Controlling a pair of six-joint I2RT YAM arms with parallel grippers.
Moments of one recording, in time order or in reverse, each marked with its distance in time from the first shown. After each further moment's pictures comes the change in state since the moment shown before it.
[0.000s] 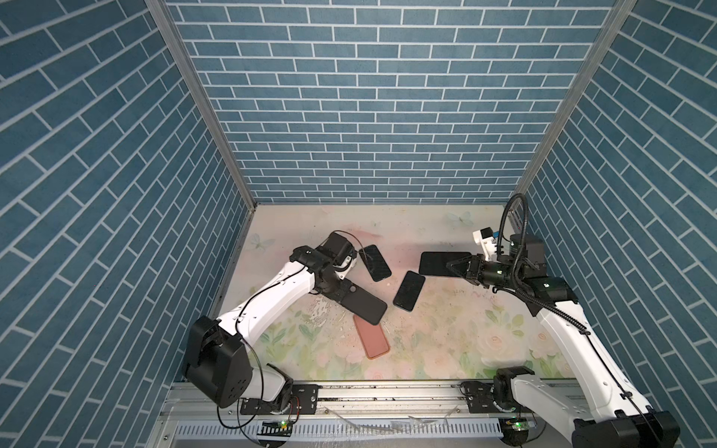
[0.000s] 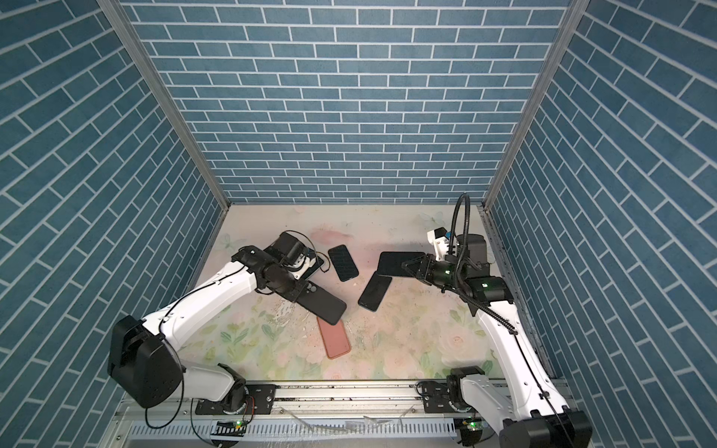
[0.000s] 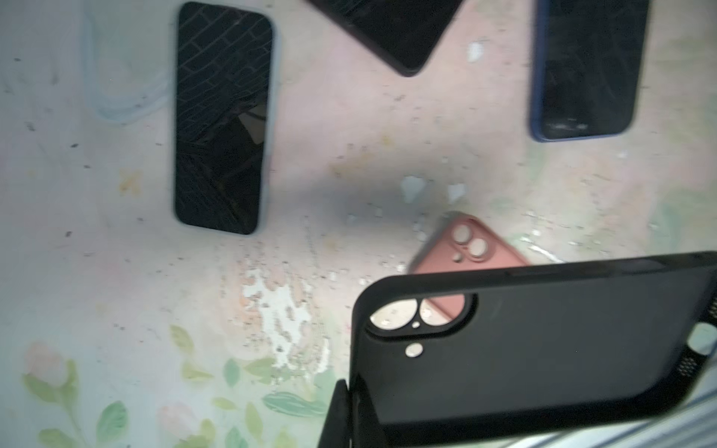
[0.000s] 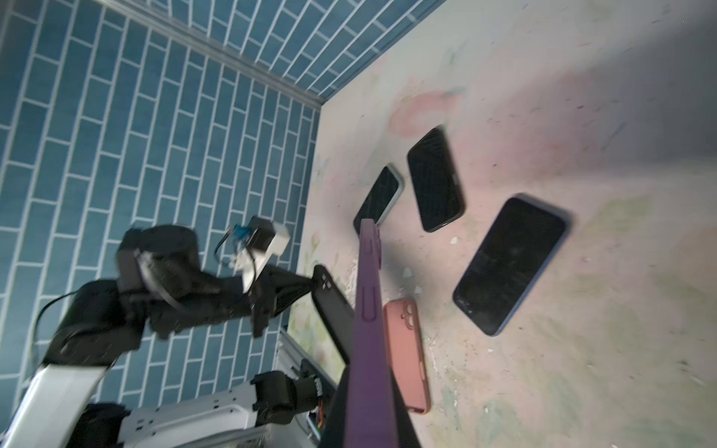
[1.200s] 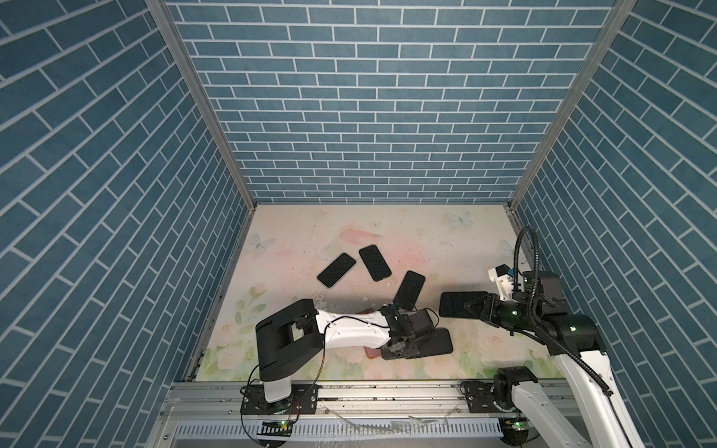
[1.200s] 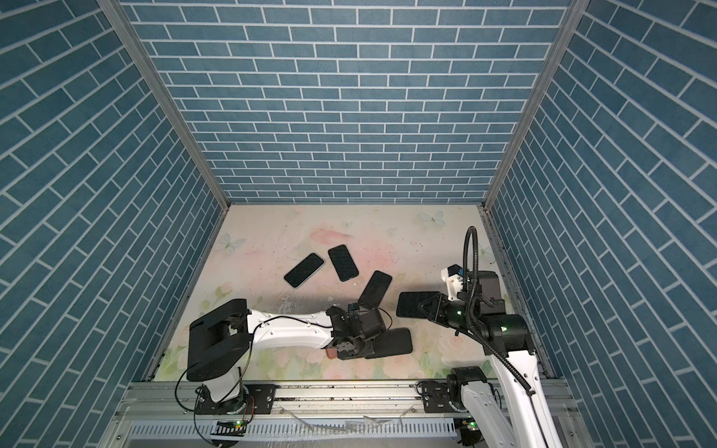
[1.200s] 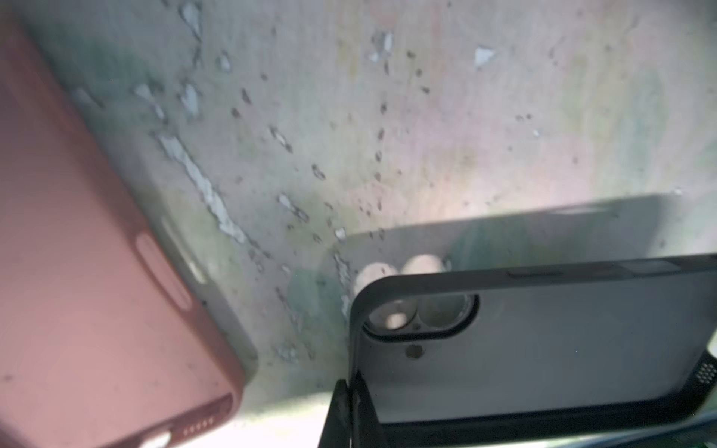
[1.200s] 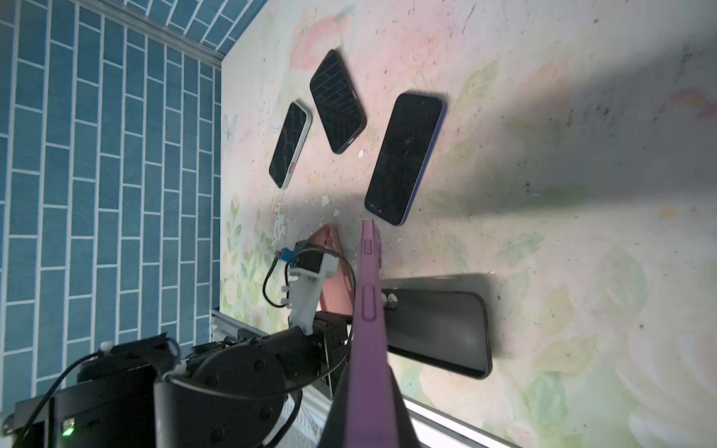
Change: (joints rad) left arm -0.595 0.403 -0.082 0.455 -0.021 -1.193; right arm -0.018 -0.294 -0.133 -0.416 0.078 -0.102
